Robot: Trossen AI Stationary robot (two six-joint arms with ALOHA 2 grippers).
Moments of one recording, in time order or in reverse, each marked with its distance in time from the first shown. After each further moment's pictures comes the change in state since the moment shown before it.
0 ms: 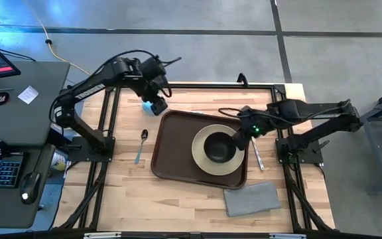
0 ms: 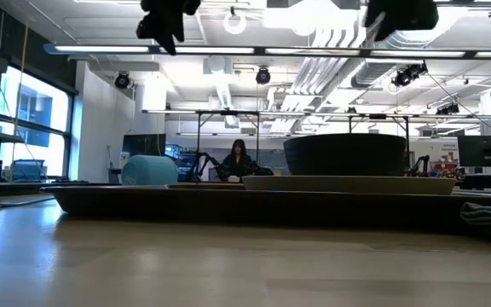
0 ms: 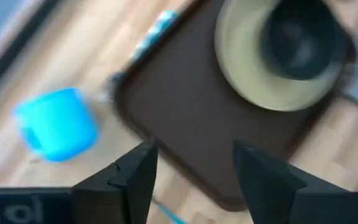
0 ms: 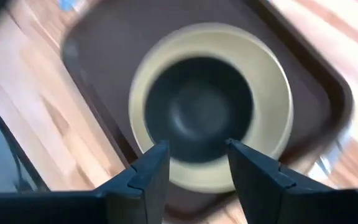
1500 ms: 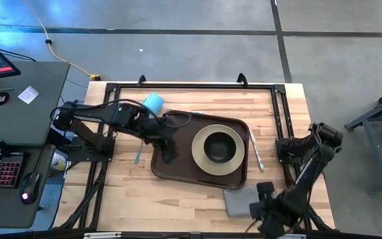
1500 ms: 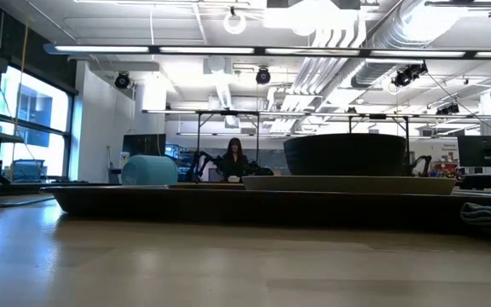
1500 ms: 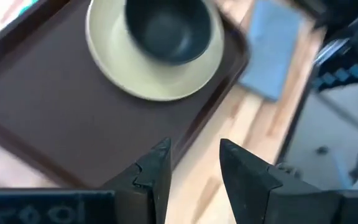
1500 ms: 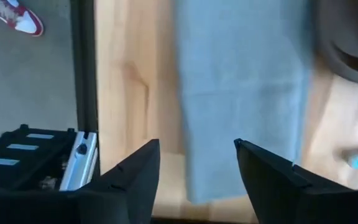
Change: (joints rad) left arm -0.611 0.027 0.000 0.212 -0.239 -0.553; right arm 0.903 0.487 -0.002 0.064 -0.082 -0.025
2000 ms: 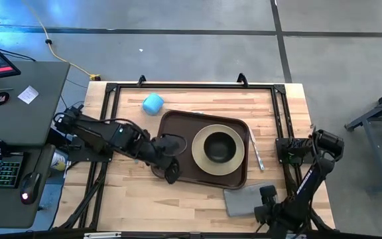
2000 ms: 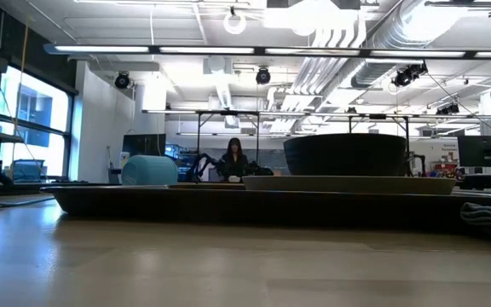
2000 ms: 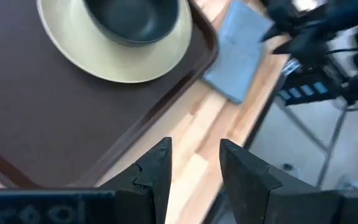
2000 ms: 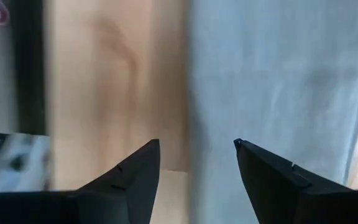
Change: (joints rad) left arm -0.183 0.057 0.002 0.085 -0.095 -0.292; right arm 0.109 0.061 -0.208 0.201 0.087 0.072
